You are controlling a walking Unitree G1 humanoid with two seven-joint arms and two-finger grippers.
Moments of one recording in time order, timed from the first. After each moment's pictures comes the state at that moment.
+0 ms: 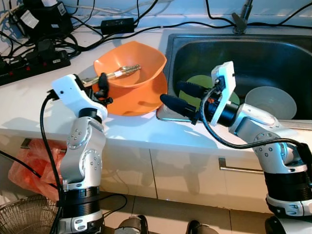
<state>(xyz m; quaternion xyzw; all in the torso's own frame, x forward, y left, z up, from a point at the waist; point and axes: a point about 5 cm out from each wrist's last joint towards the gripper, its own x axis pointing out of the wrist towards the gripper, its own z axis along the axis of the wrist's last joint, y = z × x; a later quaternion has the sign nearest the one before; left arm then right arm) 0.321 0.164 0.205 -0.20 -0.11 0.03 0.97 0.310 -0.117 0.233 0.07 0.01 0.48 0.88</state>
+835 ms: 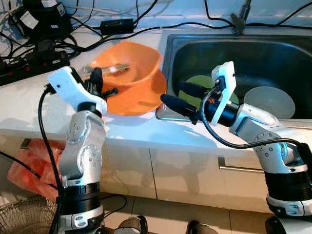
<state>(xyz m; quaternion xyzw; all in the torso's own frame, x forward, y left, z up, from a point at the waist) 0.322 0.161 0.224 -0.23 -0.13 0.02 0.96 0.310 -0.118 0.233 0.07 0.01 0.48 0.88</state>
